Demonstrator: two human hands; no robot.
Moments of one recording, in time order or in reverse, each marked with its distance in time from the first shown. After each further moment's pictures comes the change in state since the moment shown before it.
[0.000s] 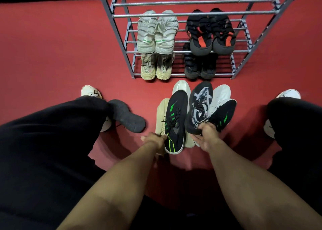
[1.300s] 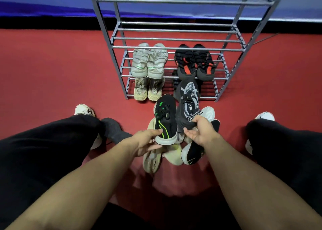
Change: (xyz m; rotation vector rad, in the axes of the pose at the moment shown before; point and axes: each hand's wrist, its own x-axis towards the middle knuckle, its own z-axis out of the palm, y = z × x) left_hand -0.064 0.069 -0.047 -0.585 -0.364 0.158; right_hand -0.055 -0.090 0.026 -0.001 -0.176 -0.055
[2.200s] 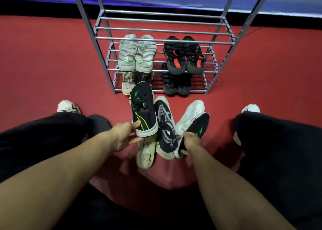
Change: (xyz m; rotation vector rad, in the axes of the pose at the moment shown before) left_hand -0.016 0.023 -0.020 -0.042 0.092 0.029; right_hand 0.027 0.065 -0.043 -0.514 0.299 -0.042
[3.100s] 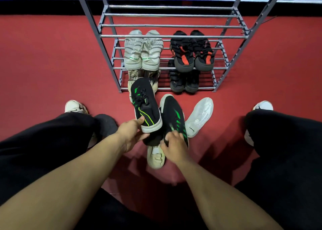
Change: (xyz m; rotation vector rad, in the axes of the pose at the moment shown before) left_hand 0.011 0.007 -0.001 -0.098 0.084 0.022; right_hand -0.020 0.035 0.066 -0.871 0.014 -0.946
